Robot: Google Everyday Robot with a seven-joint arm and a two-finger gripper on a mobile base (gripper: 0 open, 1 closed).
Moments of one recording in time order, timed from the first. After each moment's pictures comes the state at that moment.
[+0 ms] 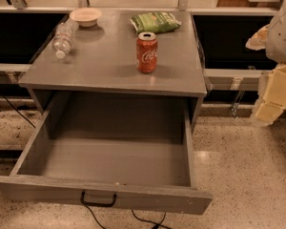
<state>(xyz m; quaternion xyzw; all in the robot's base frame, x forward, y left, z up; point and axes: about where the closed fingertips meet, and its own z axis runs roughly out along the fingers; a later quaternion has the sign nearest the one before) 0.438 -0.217 0.976 -0.60 0.78 -0.03 0.16</state>
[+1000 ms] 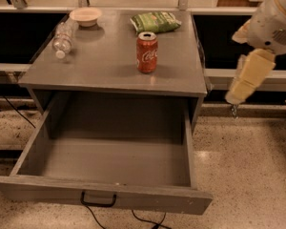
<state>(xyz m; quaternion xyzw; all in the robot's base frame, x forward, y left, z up) 0.495 -0.207 0.965 -0.57 0.80 0.01 0.20</state>
